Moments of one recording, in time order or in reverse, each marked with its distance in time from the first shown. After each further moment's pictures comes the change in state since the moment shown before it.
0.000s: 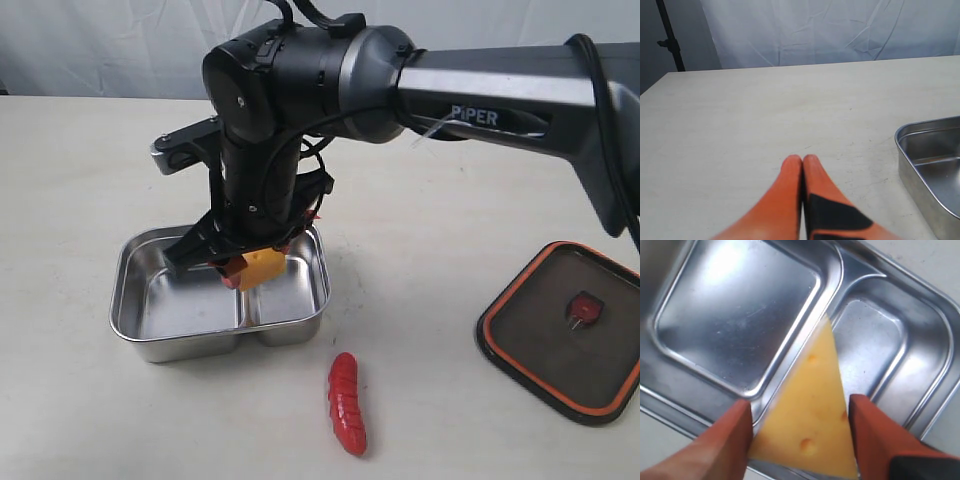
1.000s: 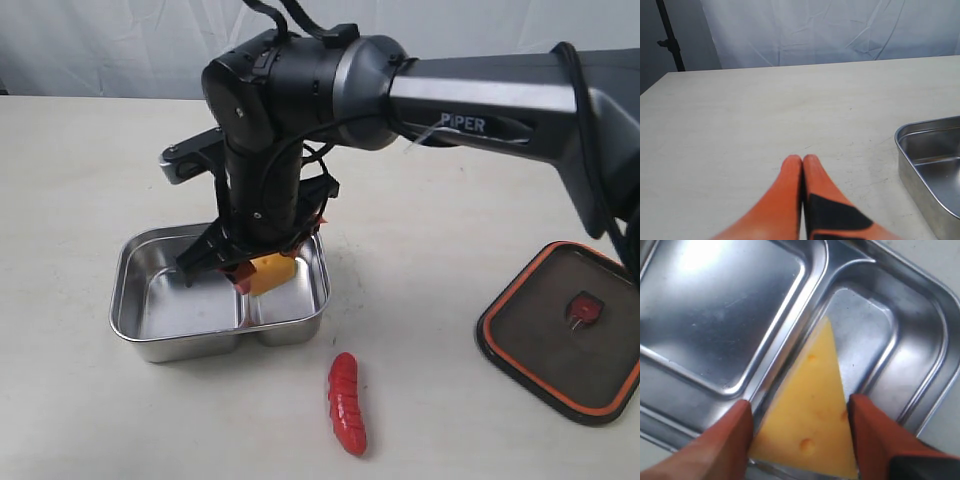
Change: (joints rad) left arm 0.000 0.000 0.000 0.000 0.000 0.000; right arm 0.000 0.027 0.000 -0.034 0.021 0.015
